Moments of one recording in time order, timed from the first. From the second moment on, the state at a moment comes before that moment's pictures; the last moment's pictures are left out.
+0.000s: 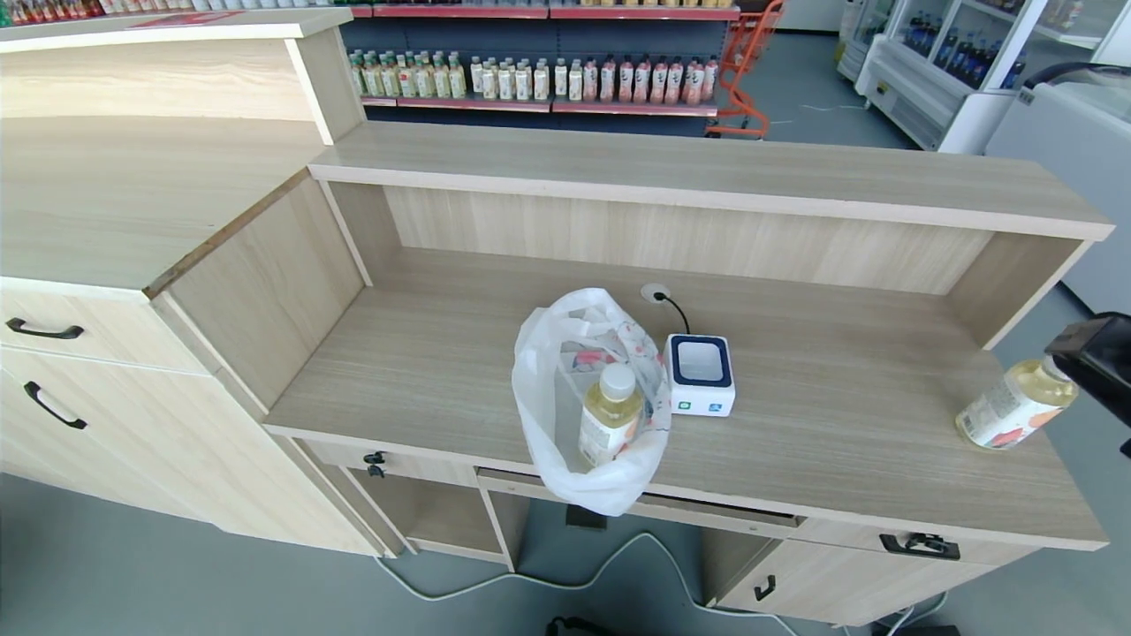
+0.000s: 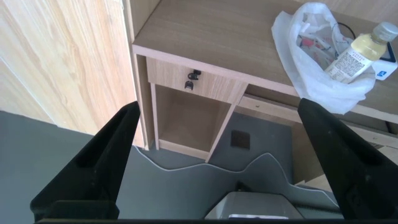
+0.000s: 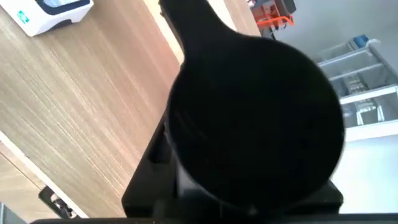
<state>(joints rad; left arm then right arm) -0.01 0.00 0.00 0.01 0.01 -0.15 -0.32 1.19 -0.36 -0.88 0.47 -1.06</state>
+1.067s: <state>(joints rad) -0.01 0.00 0.00 0.01 0.01 -0.15 -0.21 1.61 -0.49 -0.95 0.30 0.21</state>
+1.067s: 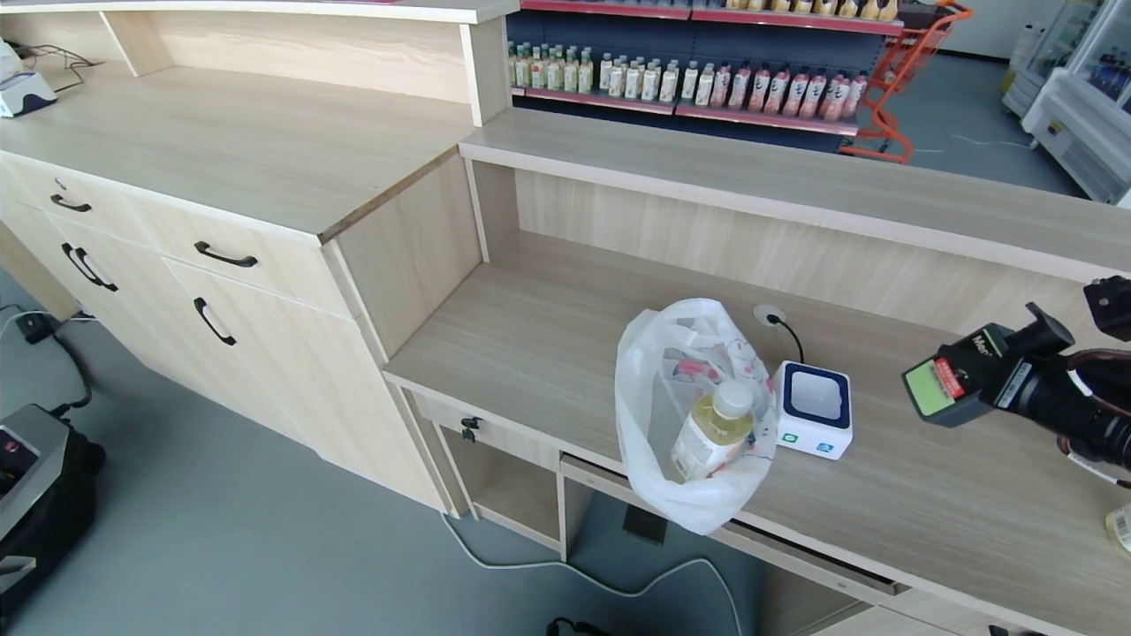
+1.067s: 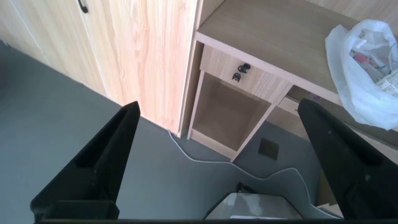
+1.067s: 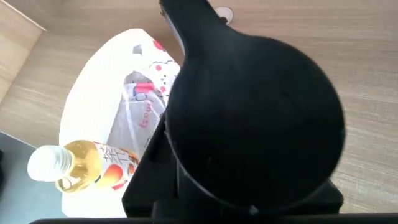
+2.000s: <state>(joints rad) -0.01 0.00 0.00 0.01 0.01 -0.15 -0.09 1.84 -0.60 -1.04 0.33 0.13</state>
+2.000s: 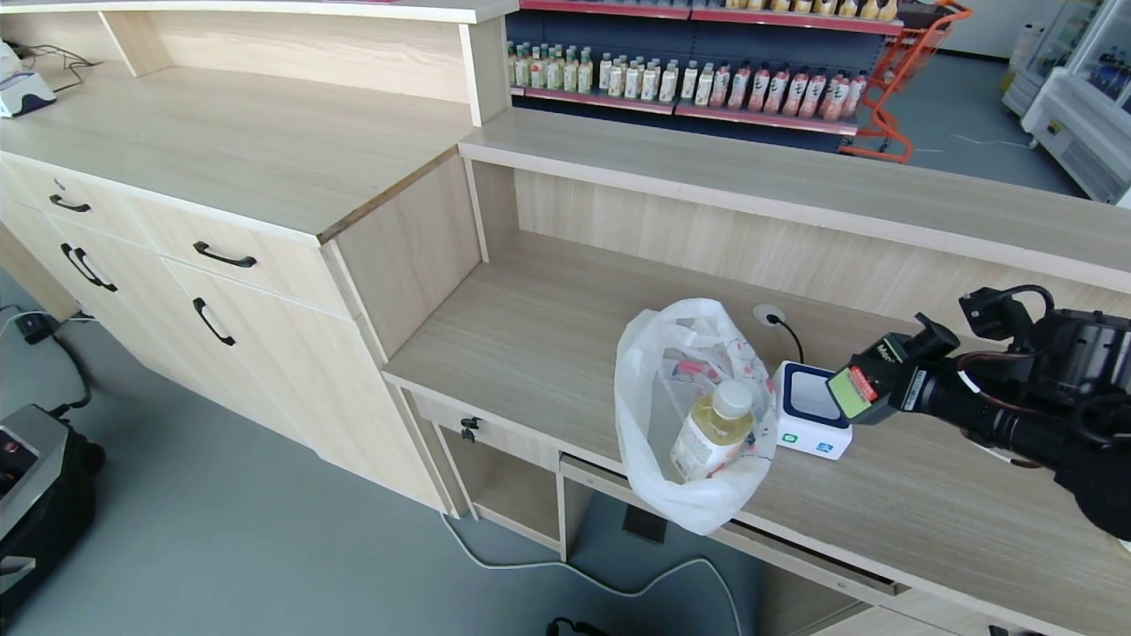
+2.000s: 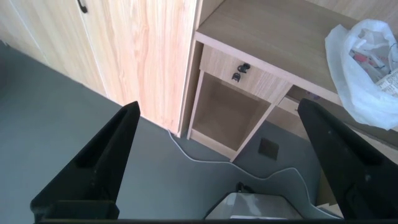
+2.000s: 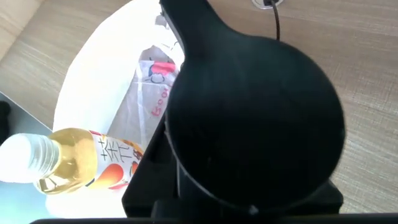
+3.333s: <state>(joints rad) -0.01 0.00 0.00 0.01 0.01 -0.15 -0.06 2.01 -0.76 -1.02 0.28 0.19</state>
